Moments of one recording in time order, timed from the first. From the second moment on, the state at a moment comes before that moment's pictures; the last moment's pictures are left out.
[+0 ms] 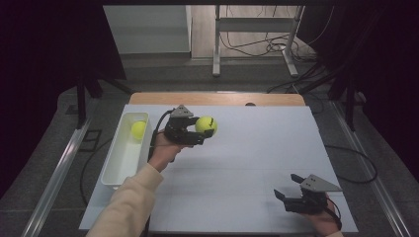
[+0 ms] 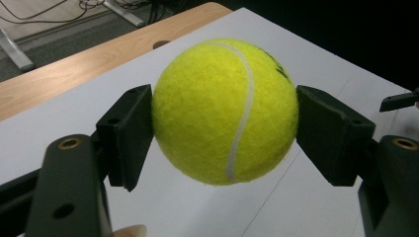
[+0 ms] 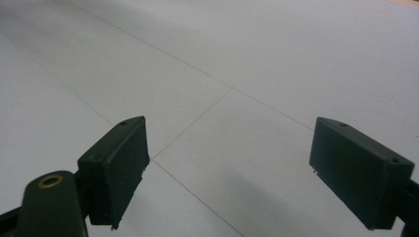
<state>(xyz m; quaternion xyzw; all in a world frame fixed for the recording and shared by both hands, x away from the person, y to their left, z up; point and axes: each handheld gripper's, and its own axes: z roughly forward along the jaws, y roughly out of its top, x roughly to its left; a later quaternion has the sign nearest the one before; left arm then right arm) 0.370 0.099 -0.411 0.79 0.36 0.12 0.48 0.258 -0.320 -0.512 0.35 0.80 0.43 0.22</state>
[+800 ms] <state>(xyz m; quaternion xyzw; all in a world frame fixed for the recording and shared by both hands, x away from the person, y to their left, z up) 0.359 0.118 -0.404 0.79 0.36 0.13 0.48 0.259 -0.319 -0.512 0.35 0.80 0.43 0.22</state>
